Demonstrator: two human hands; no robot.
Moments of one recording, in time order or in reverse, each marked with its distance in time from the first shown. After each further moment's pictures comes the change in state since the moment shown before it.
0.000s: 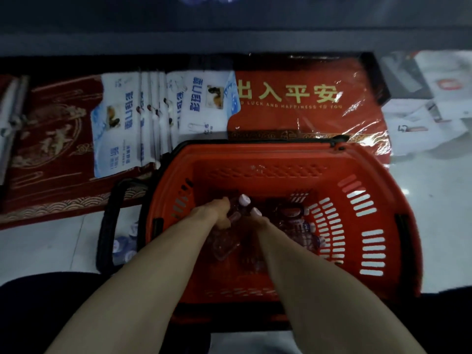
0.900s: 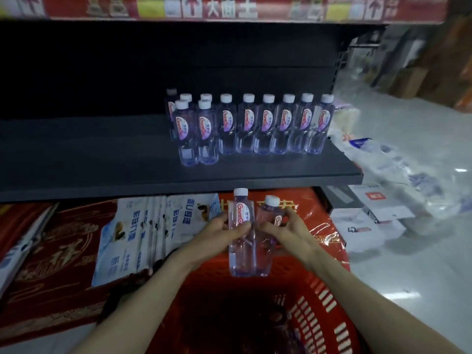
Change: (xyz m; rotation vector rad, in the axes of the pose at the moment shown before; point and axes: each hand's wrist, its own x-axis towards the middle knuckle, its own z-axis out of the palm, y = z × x) left_hand -0.192 0.085 -0.148 -0.865 0.410 0.636; right_hand -0.212 -0.110 -0.198 0.460 0.382 -0.626
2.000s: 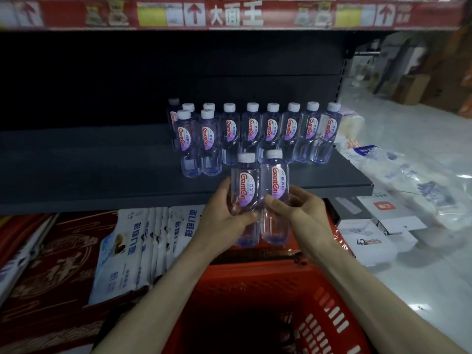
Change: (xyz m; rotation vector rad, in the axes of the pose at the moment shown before) left_hand 0.017 0.048 -0.004 -0.030 0.312 0.277; right_hand 0.011 -0.061 0.006 0.245 0.160 -0.315
